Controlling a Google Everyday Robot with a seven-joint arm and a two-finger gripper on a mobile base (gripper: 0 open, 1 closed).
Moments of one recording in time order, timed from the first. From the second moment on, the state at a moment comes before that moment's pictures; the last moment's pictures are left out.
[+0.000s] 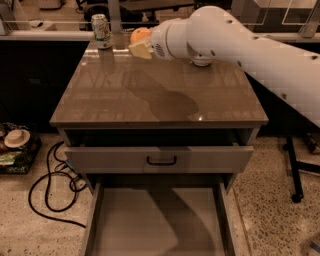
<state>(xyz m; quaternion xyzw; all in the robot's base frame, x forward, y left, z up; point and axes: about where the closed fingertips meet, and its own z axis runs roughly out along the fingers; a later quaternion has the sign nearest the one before) 0.734 0.038 0.958 -0.40 0.71 0.12 0.56</state>
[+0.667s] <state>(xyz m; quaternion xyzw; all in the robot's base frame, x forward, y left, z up) 0.644 0.004 0.933 -0.44 0.71 0.12 0.54</state>
